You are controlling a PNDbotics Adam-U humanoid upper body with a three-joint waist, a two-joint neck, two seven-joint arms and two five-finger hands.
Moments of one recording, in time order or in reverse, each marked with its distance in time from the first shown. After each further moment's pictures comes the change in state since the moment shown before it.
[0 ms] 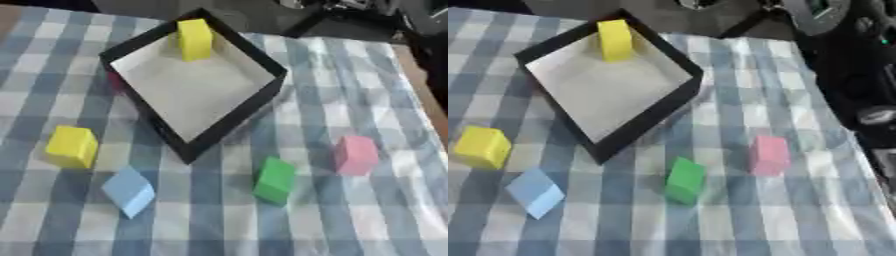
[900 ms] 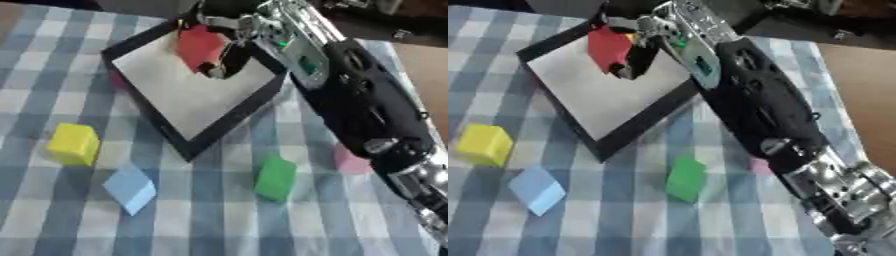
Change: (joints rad) left arm 0.015 -0.001 -0.048 0.001 0.008 0.032 -0.046; right arm 0.057 0.212 0.099 0.179 0.191 -0.065 0.019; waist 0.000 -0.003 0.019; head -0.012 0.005
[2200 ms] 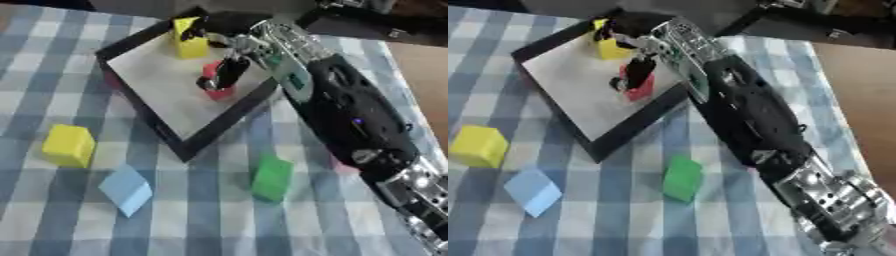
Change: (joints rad) left arm 0.010 -0.002 -0.005 0.004 0.008 0.005 -0.007; right arm 0.021 0.002 -0.027 0.016 0.103 0.066 -0.107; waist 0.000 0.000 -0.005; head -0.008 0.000
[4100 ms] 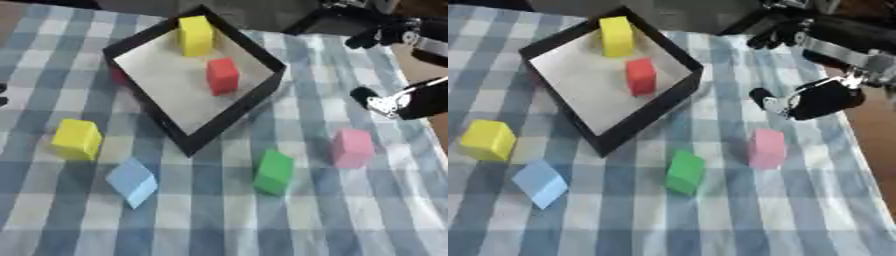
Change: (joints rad) left arm 0.051 0.020 0.019 0.006 -0.008 -0.006 0.025; right arm 0.685 -0.730 -0.128 -0.831 -0.674 0.310 -0.081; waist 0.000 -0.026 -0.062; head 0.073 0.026
